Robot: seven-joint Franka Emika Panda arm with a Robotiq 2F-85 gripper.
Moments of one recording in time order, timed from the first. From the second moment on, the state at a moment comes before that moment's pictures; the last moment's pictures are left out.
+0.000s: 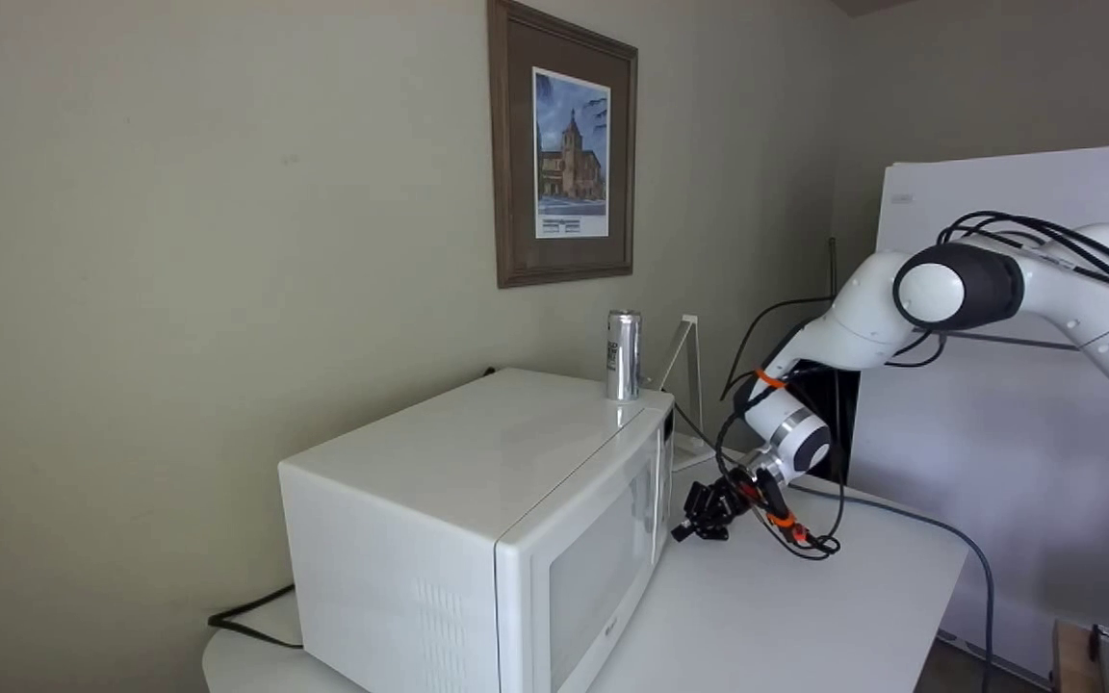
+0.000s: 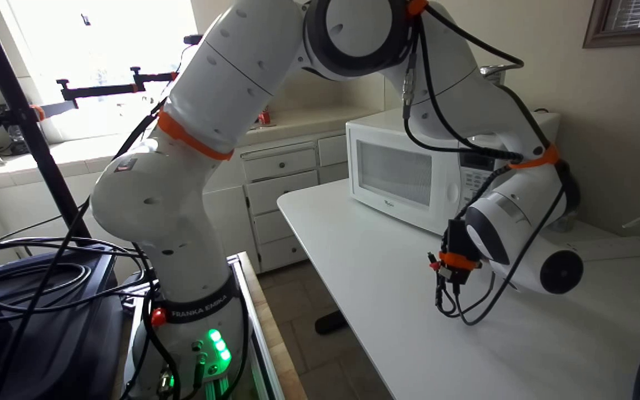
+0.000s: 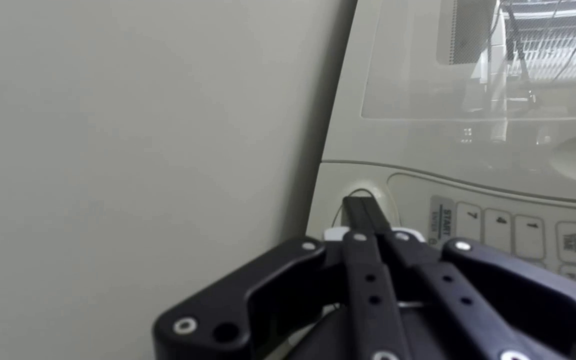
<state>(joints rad) -0.25 0.77 -0.14 -1.87 1.47 1.90 -0.93</state>
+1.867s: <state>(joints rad) -0.25 0.83 -0.12 -1.85 1.60 1.88 -0.95</state>
